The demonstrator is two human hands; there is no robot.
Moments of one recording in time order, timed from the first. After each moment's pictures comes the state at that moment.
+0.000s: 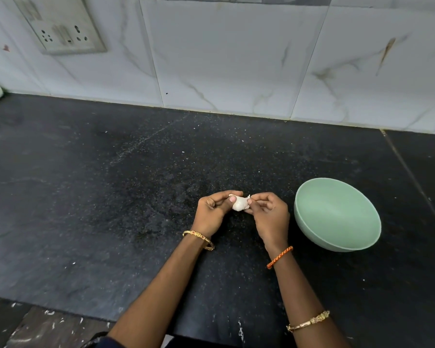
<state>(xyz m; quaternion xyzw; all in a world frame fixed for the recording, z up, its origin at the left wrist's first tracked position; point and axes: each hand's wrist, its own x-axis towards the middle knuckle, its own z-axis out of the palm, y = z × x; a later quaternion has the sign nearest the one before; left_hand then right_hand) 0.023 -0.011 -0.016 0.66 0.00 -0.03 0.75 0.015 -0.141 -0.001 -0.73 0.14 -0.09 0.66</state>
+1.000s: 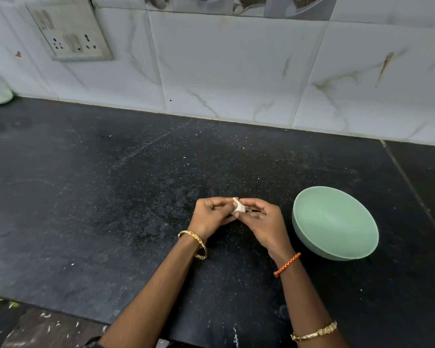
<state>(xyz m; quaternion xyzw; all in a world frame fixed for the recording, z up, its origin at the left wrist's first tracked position) 0.019 -0.014 0.011 0.64 0.09 -0.09 0.76 0.013 -0.153 0.012 -0.76 0.03 0.04 0.64</state>
